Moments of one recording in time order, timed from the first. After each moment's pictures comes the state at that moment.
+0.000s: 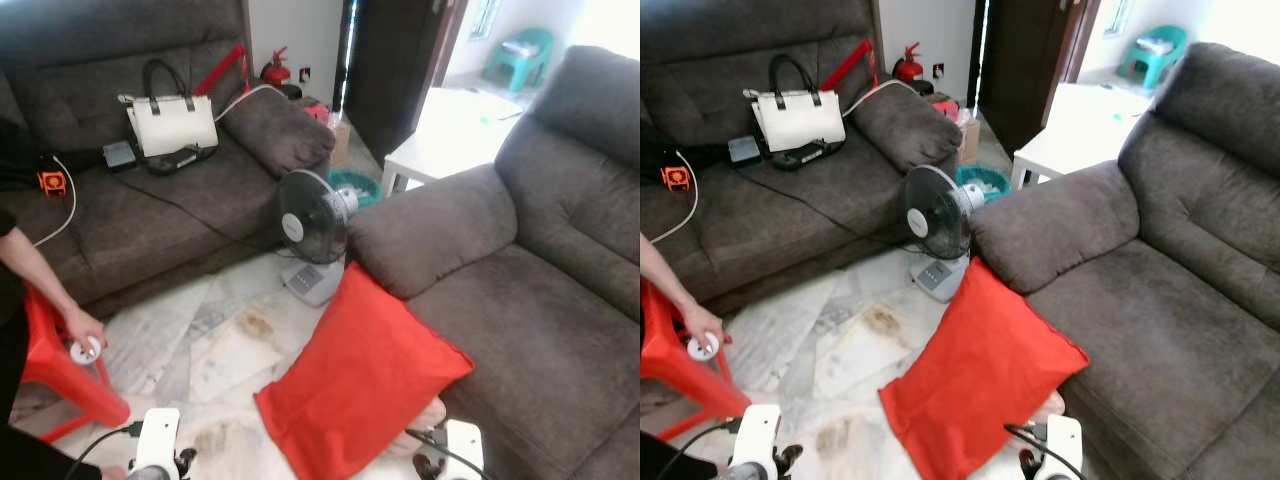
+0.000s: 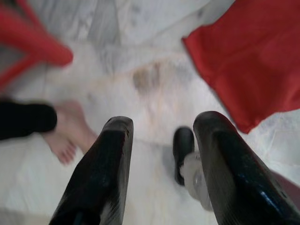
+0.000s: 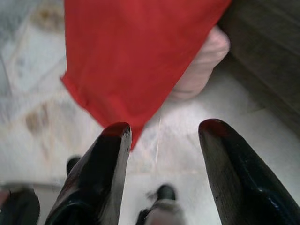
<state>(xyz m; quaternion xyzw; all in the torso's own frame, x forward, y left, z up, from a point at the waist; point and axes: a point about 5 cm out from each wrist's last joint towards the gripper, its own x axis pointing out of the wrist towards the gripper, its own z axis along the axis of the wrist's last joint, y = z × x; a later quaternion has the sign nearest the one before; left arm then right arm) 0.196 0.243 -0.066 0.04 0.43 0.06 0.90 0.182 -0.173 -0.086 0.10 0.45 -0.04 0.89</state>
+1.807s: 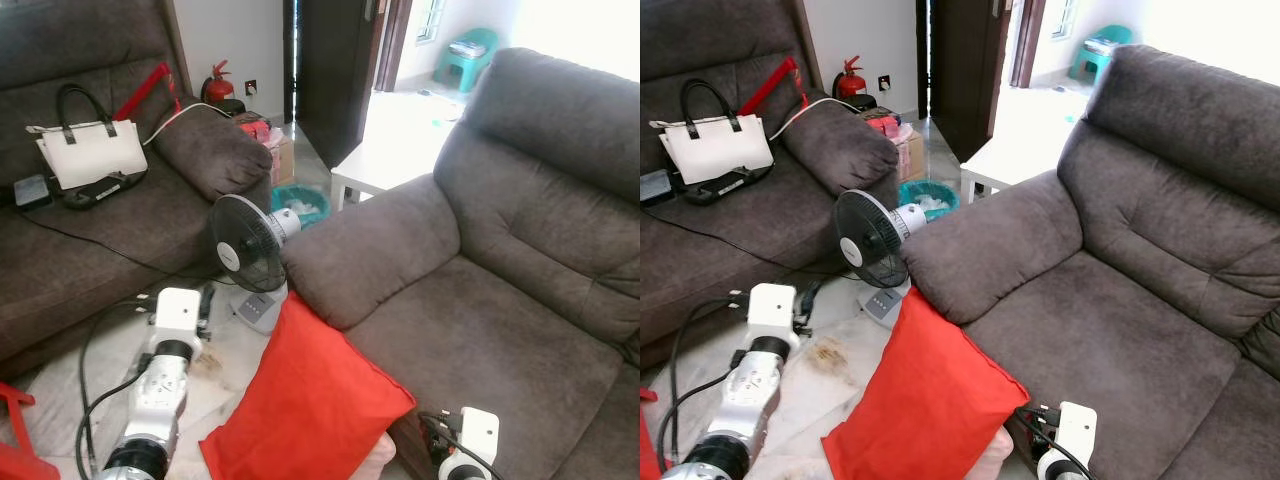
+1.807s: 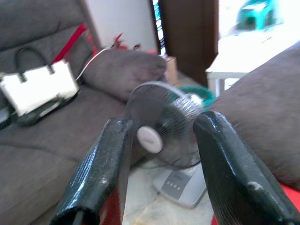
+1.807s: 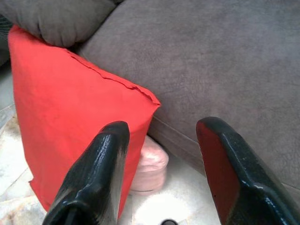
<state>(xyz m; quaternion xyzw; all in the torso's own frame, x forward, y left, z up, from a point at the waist) 0.300 0.191 0.063 0.13 -0.04 0.00 0.99 0.182 -0.185 -0.073 0.13 0.30 -0.07 0.94</state>
